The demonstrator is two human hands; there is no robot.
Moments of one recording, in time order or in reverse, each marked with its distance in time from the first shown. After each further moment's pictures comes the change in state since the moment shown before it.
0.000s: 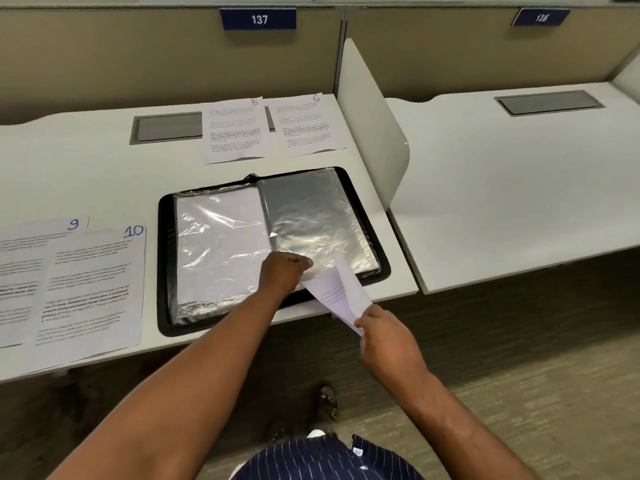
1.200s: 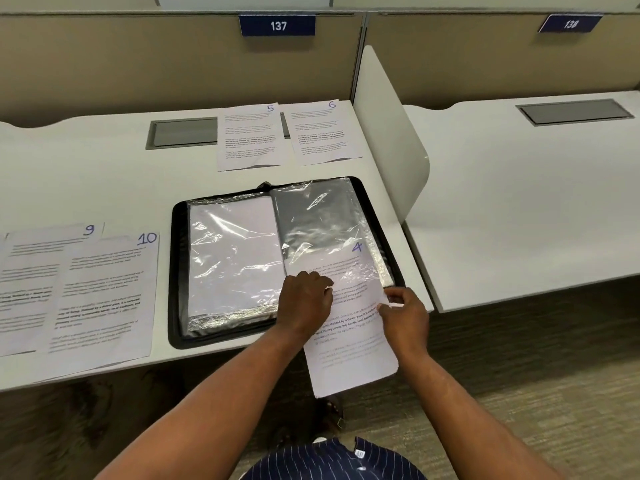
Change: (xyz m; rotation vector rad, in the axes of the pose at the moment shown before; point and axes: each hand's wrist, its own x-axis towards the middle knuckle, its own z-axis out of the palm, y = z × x) left_hand -0.011 -0.032 0.022 0.684 0.233 0.657; right_hand 0.076 0.013 0.010 0.815 0.255 0.600
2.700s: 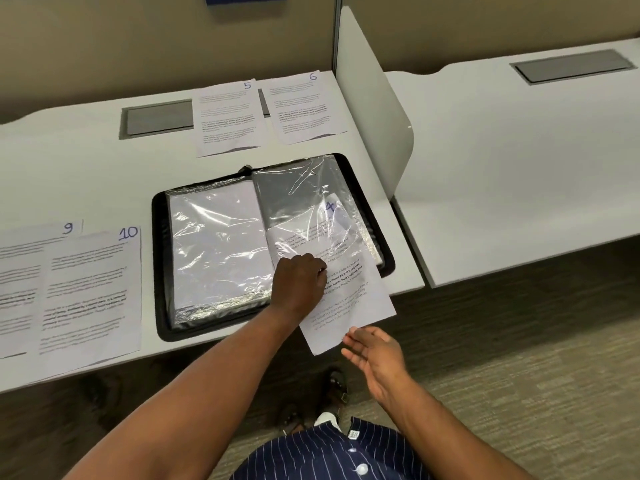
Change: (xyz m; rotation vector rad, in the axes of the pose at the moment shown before) left_hand 0.013 0.016 0.002 0.049 -0.092 0.037; right_hand -0.053 0.066 0.013 0.675 -0.188 0.632
